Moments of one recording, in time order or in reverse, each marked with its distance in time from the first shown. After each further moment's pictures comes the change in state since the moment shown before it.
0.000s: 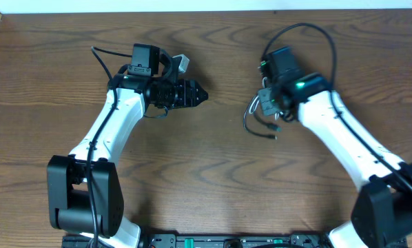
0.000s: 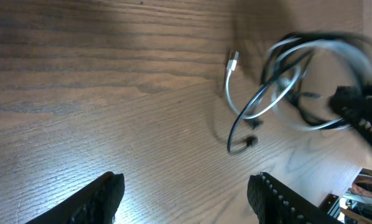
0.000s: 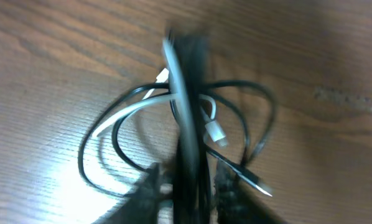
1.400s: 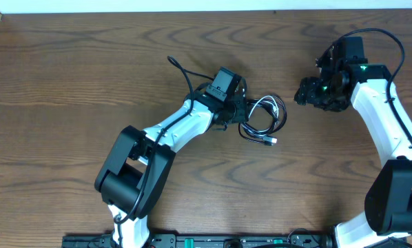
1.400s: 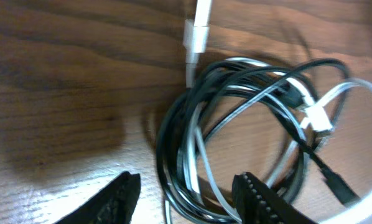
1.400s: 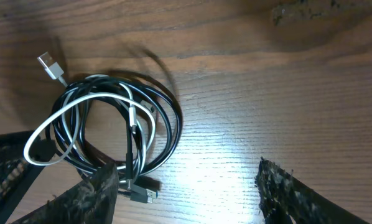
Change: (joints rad) left arm -0.421 0.232 0.000 0.285 -0.417 -0.455; right arm -0.417 0.017 0.002 -0.089 -0.411 0.090
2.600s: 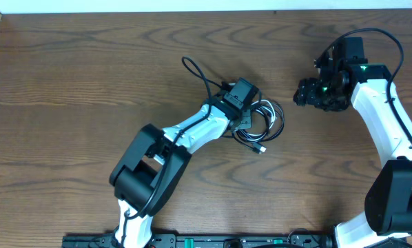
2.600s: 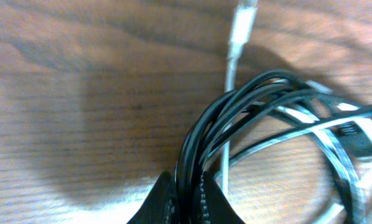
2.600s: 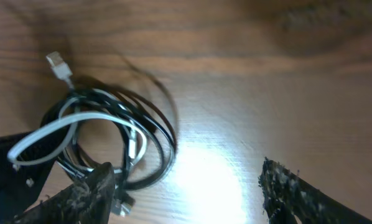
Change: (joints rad) left arm -0.095 0.046 0.039 -0.082 -0.255 -0.016; right arm 0.000 -0.001 0.000 0.011 -0.026 -0.045
